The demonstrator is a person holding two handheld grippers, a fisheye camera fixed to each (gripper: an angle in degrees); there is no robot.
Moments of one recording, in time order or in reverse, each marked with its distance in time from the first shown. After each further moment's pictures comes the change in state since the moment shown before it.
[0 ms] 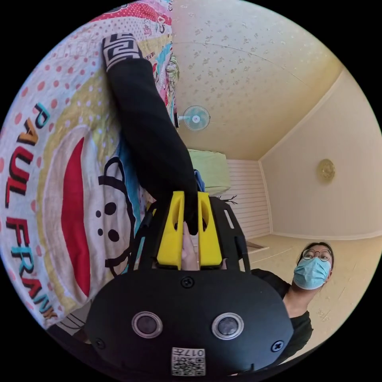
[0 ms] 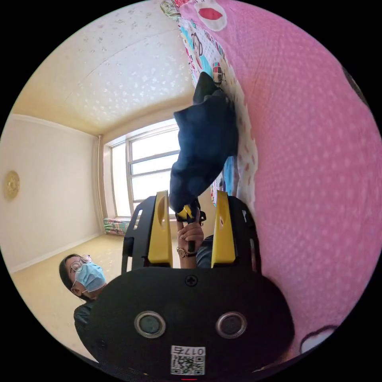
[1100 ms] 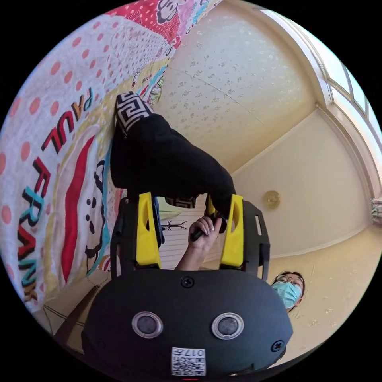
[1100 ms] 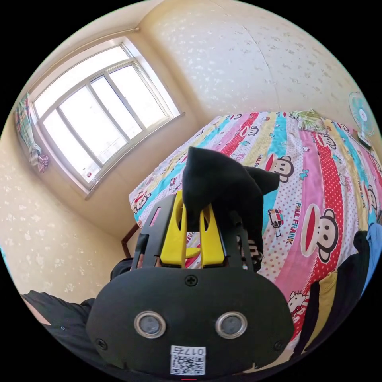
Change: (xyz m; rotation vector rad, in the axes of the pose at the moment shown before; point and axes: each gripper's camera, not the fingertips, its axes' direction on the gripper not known) left arm 0.116 0.035 -0.170 0.250 0.536 -0.046; right arm -0.076 0.203 0.371 -0.046 0.944 -0.826
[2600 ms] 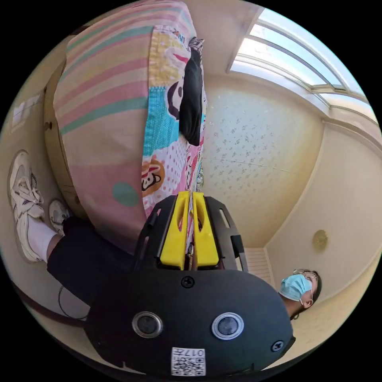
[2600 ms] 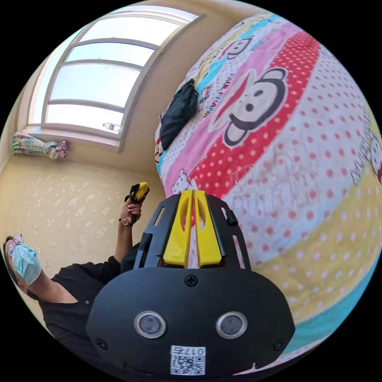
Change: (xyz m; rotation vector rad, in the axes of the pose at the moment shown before) left arm 0.057 0.013 -0.233 0.516 -0.606 0.159; right arm -0.087 0.055 0.318 -0.639 -0.459 0.081
